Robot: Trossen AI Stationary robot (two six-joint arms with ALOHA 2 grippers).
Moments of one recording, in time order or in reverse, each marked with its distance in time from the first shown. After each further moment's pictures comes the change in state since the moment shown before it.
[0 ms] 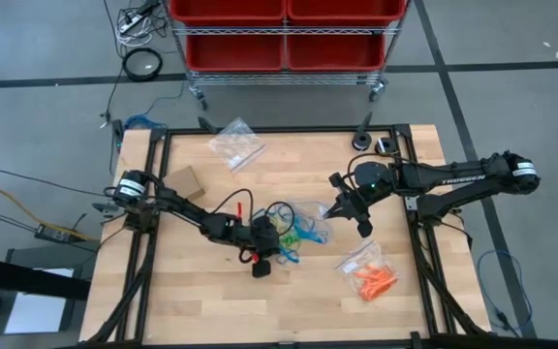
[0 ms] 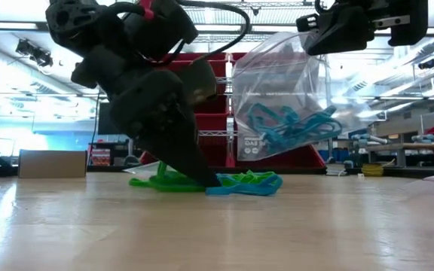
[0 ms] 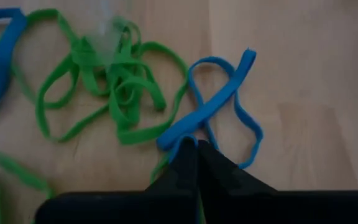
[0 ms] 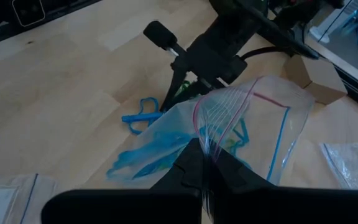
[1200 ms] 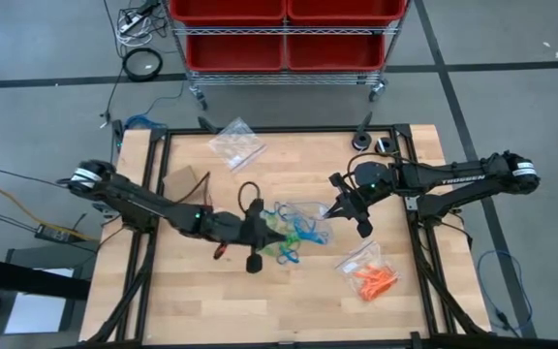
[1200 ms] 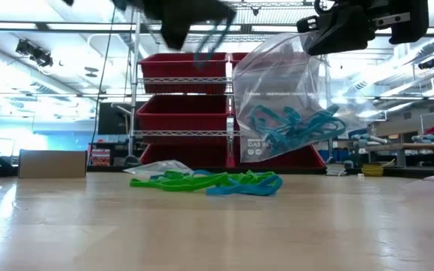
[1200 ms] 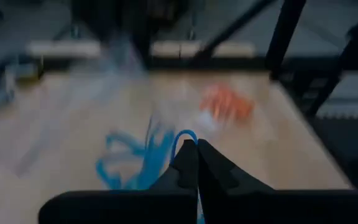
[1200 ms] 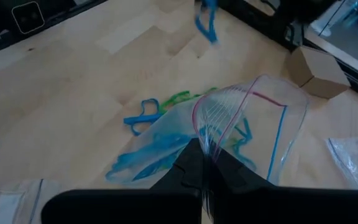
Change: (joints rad) left arm -0.074 -0.382 0.001 0.083 -0.207 0.158; right arm 0.000 0.000 0.000 -0.002 0.000 0.041
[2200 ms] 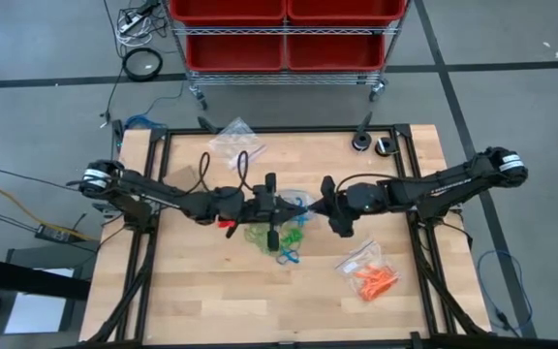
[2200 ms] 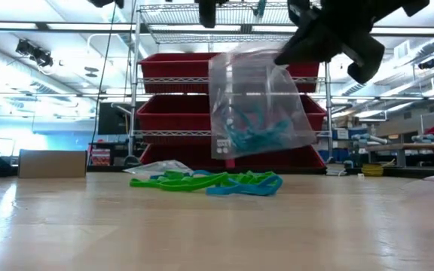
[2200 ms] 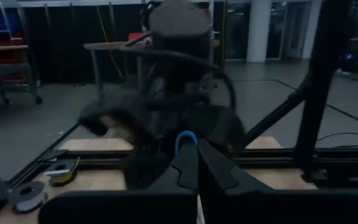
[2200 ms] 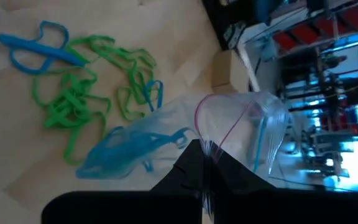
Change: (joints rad) left arm 0.140 0.098 0.117 0.323 0.058 0.135; right arm 0.180 0.139 0.001 0.223 0.520 -0.459
